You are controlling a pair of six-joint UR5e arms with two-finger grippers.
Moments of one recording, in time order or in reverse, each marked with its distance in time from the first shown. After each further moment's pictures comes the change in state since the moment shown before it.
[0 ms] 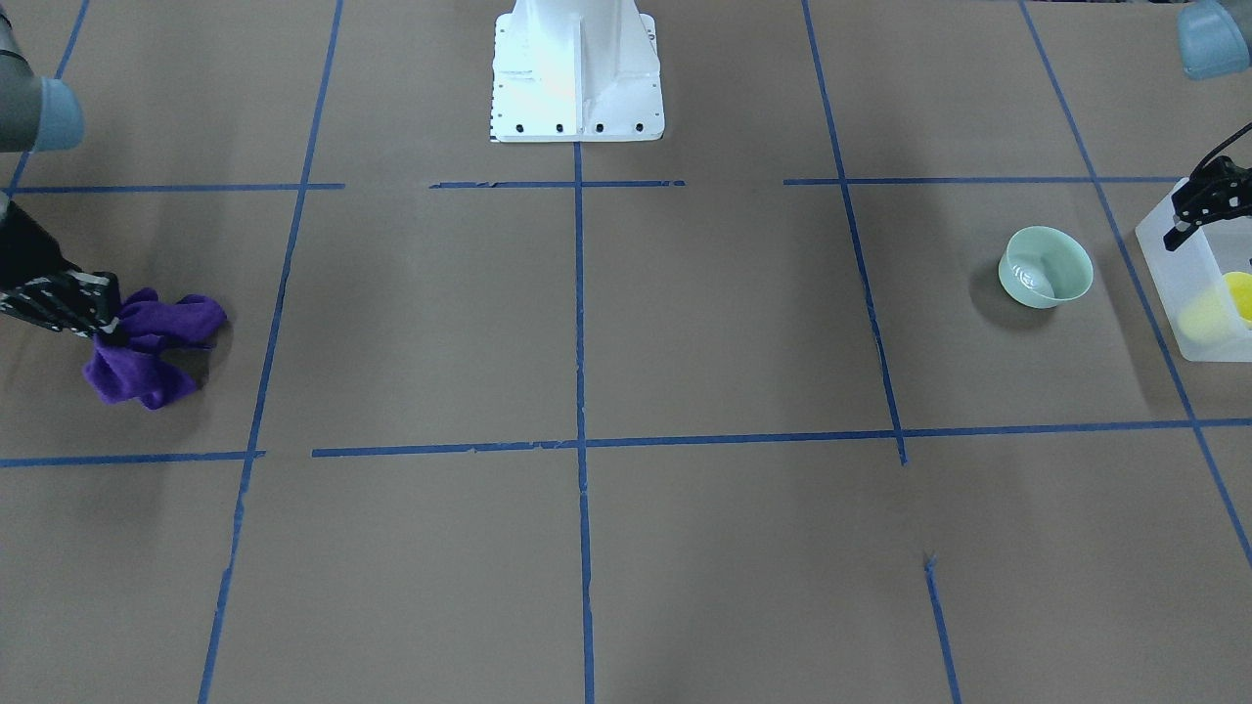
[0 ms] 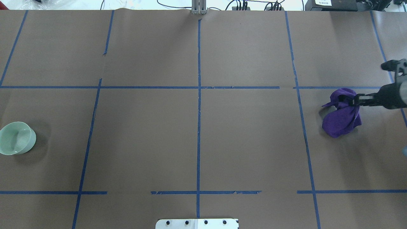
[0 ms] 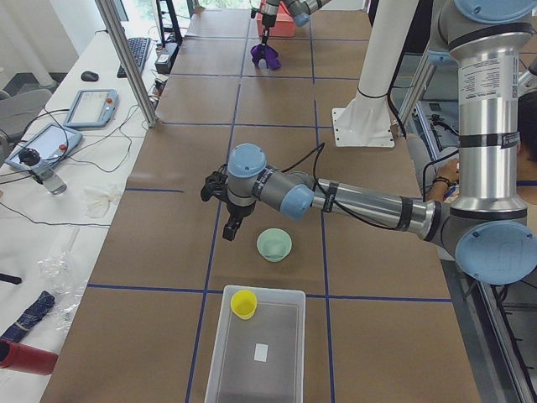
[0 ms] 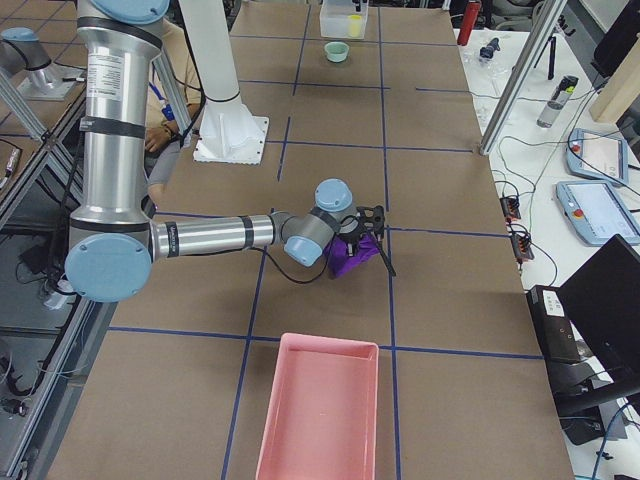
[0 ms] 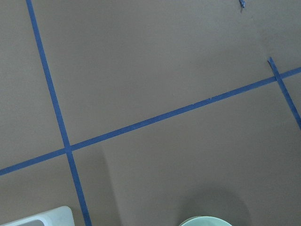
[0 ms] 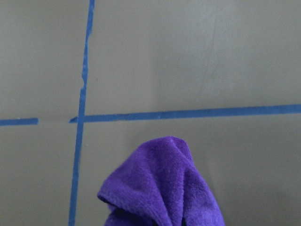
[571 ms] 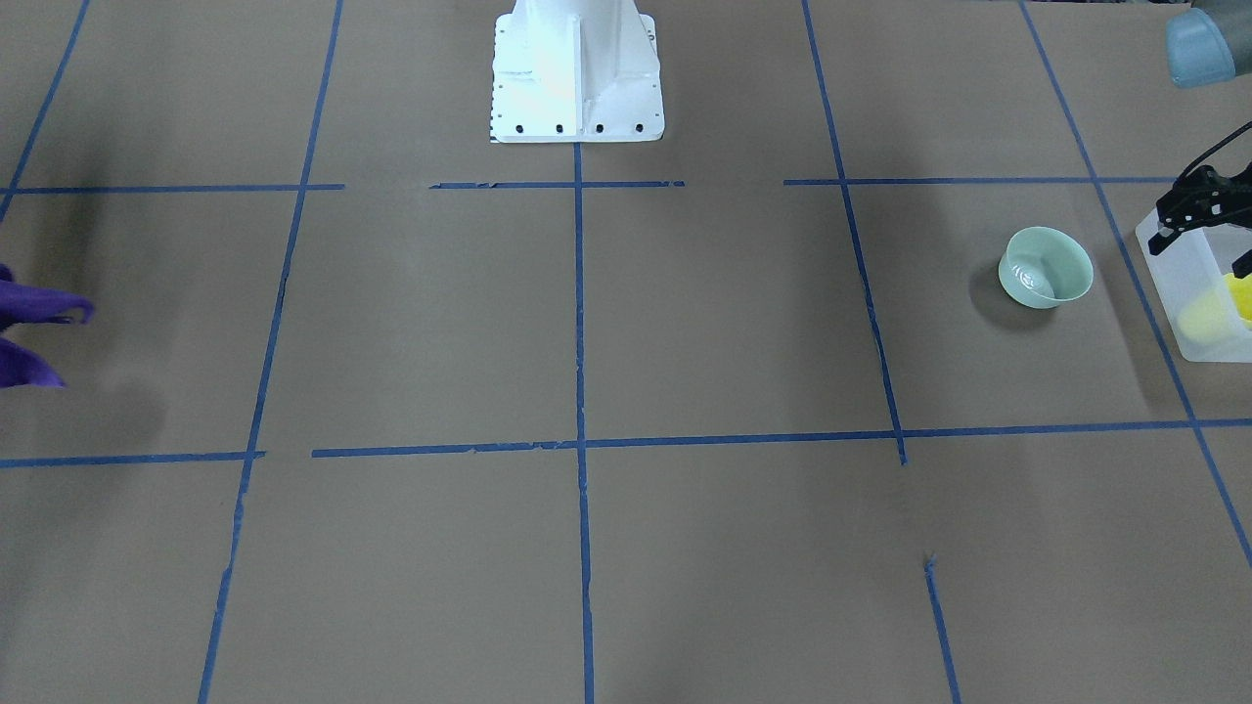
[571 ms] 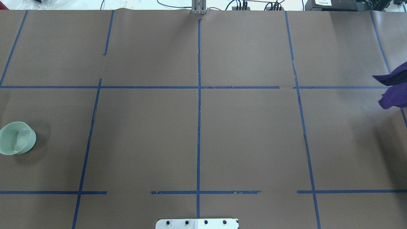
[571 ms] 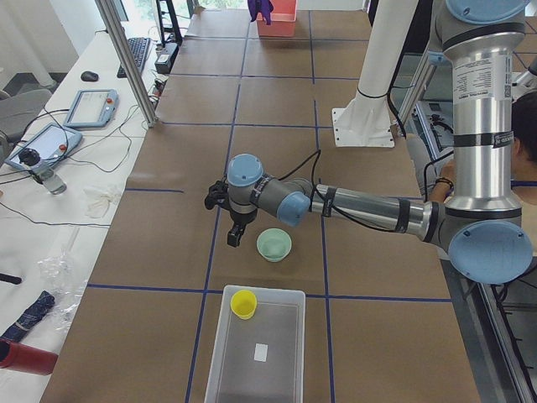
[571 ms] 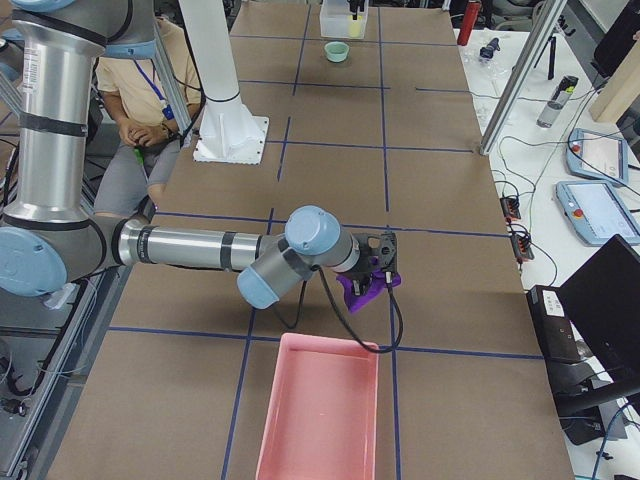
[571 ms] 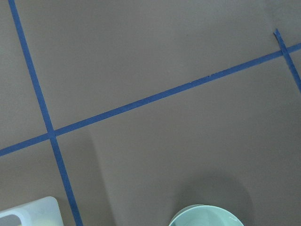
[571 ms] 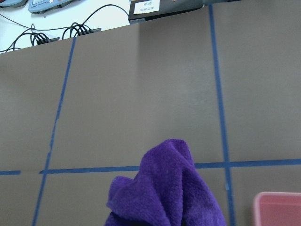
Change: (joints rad) left arm 0.073 0.001 0.067 -0.034 0.027 -0.004; right arm 0.579 -0.066 -0.025 -0.162 0.287 -0.486
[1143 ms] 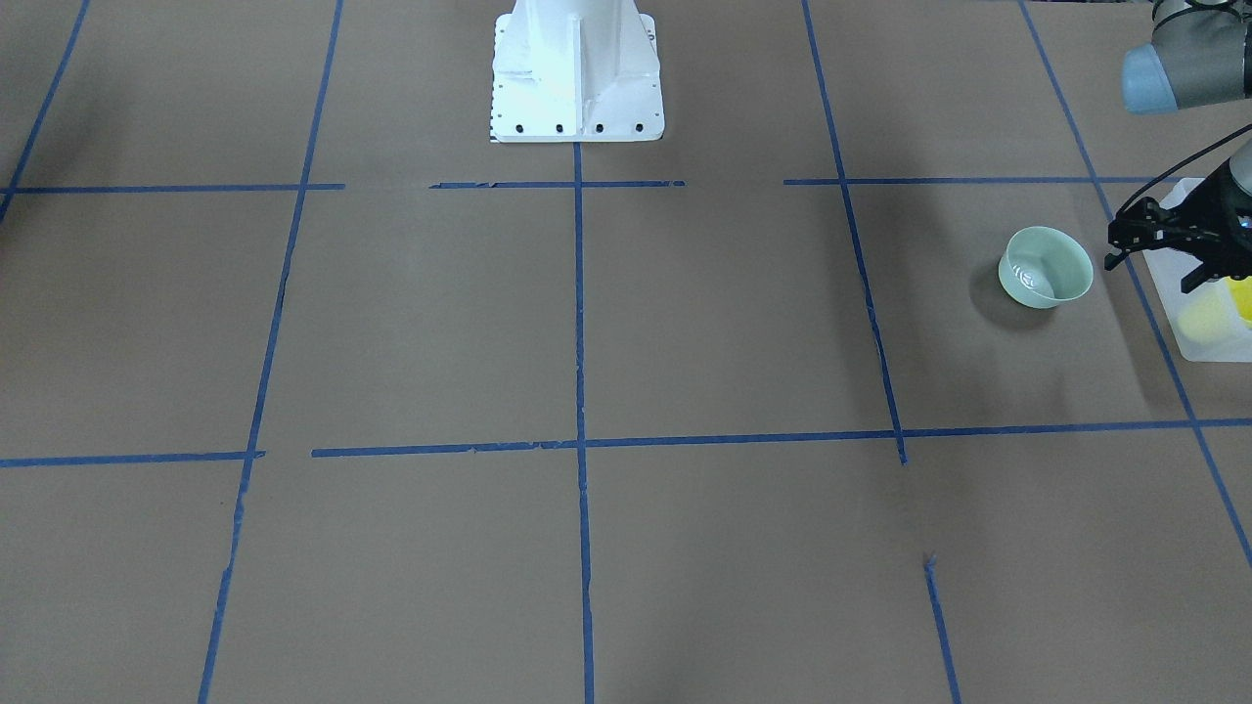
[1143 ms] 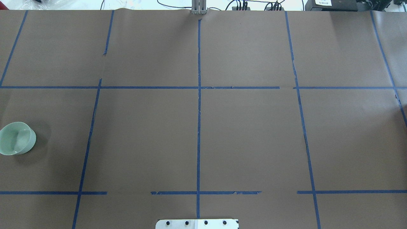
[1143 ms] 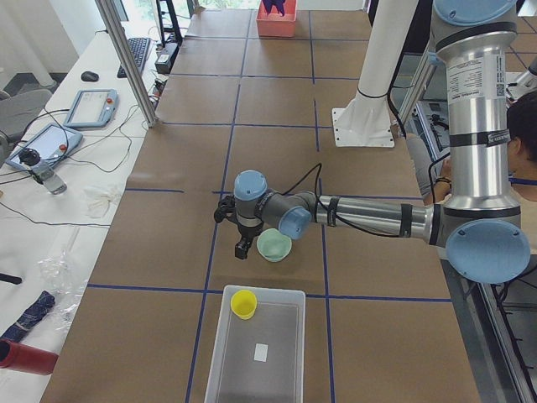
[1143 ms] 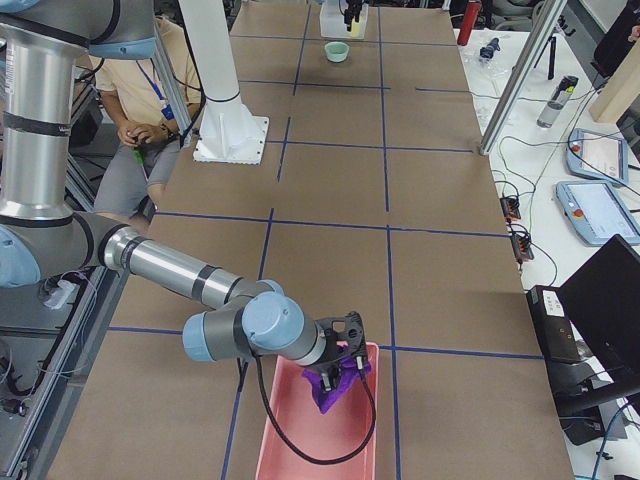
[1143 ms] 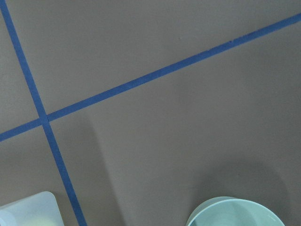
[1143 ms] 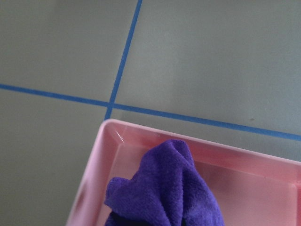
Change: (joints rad) left arm 0.091 0.050 0.054 -0.096 0.048 0.002; right arm 0.150 -0.044 -0.207 -0.159 -0.077 -0.689
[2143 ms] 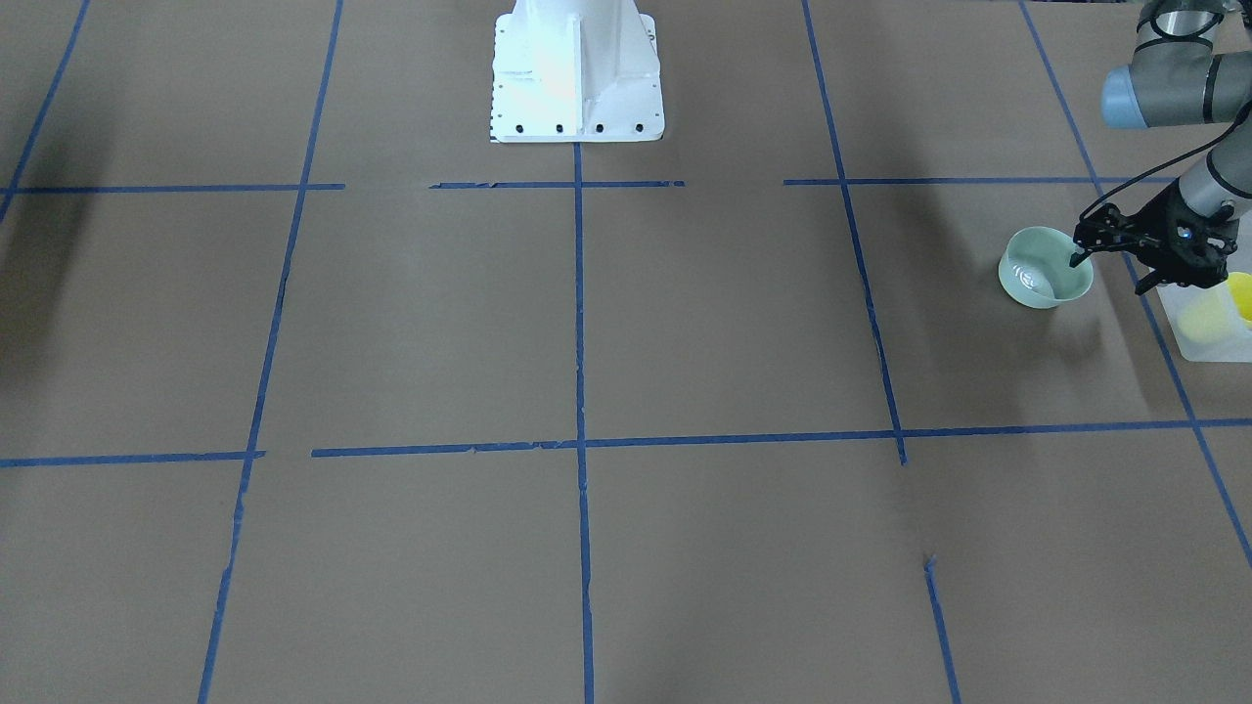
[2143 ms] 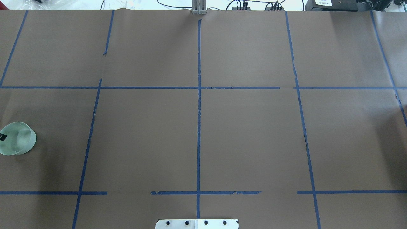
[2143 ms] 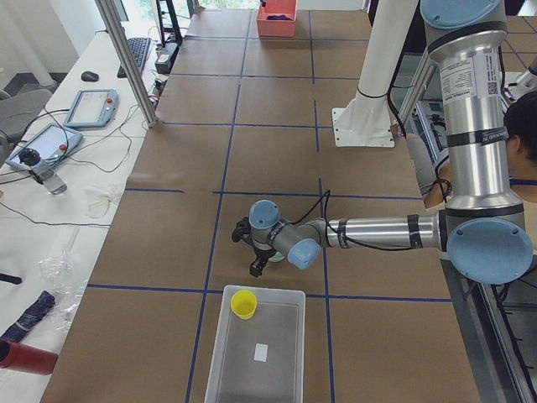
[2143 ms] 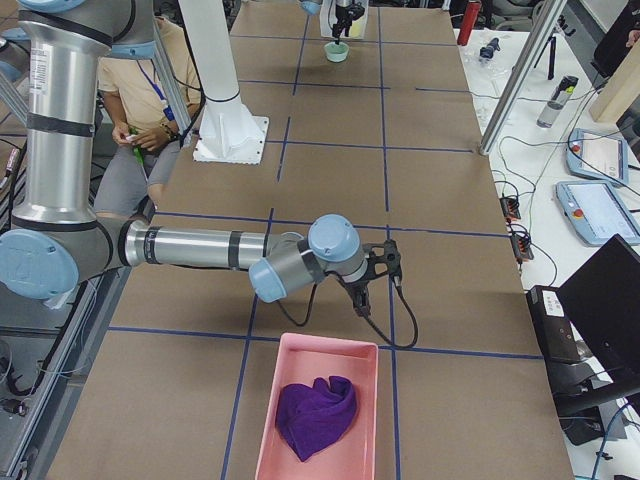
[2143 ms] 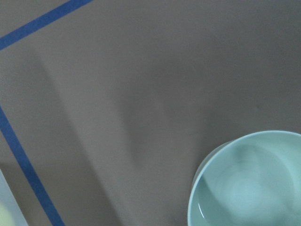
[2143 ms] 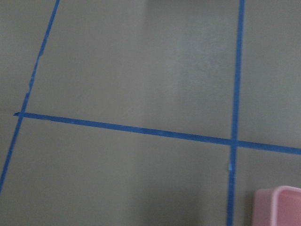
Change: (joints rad) left arm 0.120 0.027 0.166 -0.250 -0.001 -0.023; right arm -0.365 0.097 0.217 -0.006 0.036 0.574
